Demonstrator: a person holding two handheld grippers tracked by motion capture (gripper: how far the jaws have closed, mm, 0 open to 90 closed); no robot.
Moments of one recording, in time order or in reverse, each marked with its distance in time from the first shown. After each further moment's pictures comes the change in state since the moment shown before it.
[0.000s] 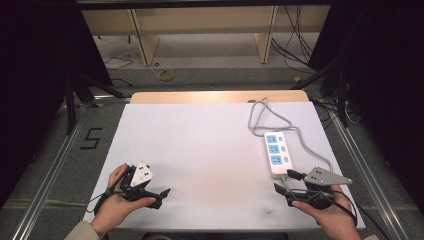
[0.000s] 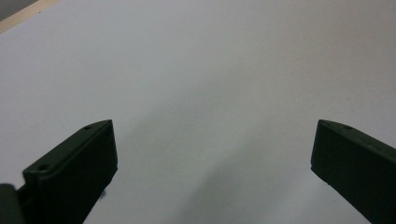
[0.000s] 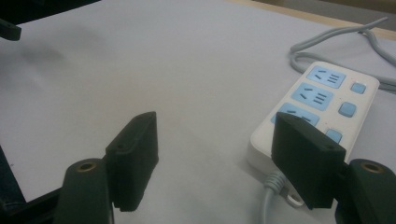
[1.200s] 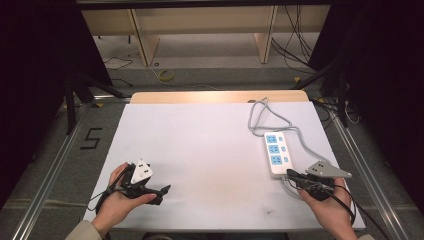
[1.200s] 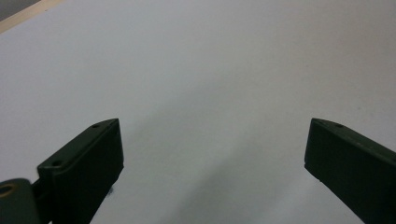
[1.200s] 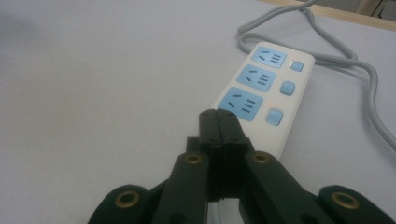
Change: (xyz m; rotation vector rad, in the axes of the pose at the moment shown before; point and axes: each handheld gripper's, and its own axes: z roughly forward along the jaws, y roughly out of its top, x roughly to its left) left arm 0.004 0.002 0.004 -0.008 0.013 -0.024; right arm -0.010 0.009 0.002 0.071 -0.178 0.064
